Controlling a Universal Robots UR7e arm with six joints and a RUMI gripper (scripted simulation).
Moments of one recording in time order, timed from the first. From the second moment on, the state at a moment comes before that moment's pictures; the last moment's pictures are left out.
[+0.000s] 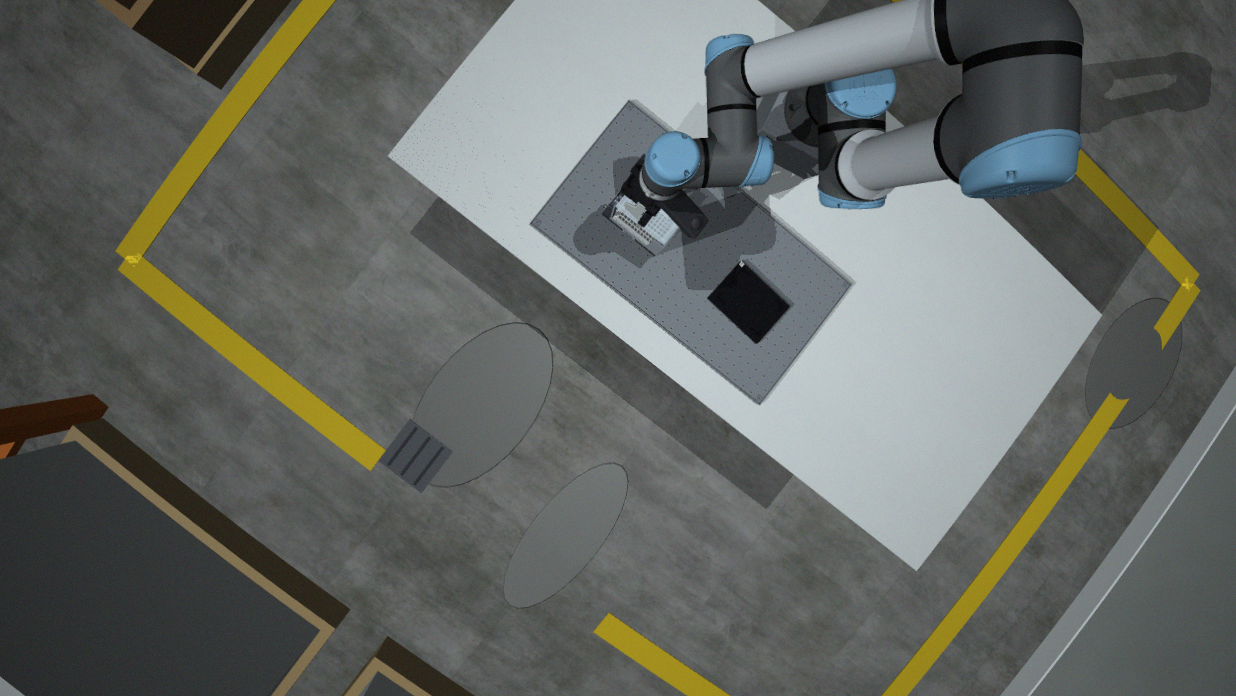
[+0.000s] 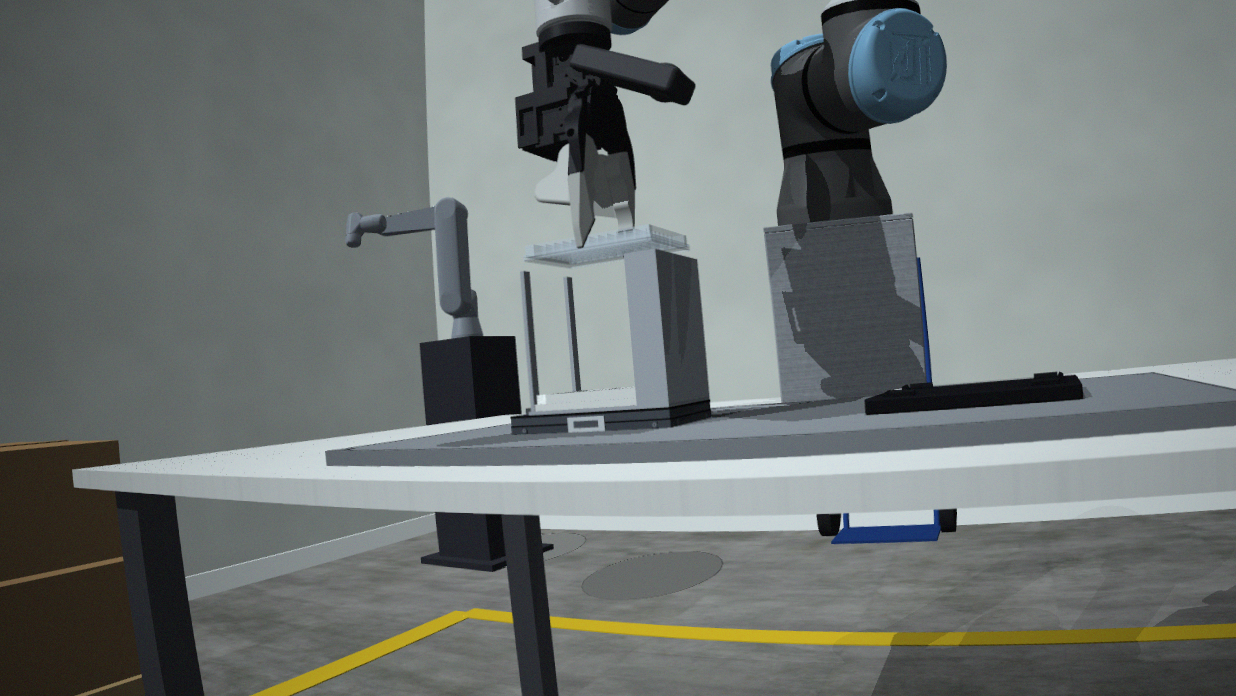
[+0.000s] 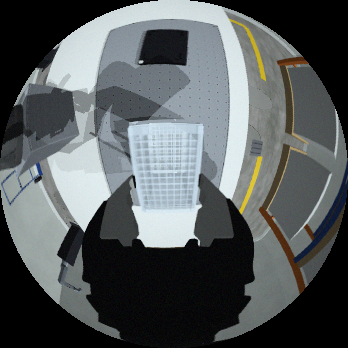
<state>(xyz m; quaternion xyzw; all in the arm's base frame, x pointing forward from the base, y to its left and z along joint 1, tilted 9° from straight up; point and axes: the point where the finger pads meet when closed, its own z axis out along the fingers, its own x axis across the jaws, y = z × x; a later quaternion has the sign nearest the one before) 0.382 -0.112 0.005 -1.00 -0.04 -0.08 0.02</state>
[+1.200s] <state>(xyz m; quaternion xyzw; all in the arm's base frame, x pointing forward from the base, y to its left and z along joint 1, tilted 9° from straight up) 0.383 -0.112 0.001 -1.00 -0.04 -0.08 0.02</state>
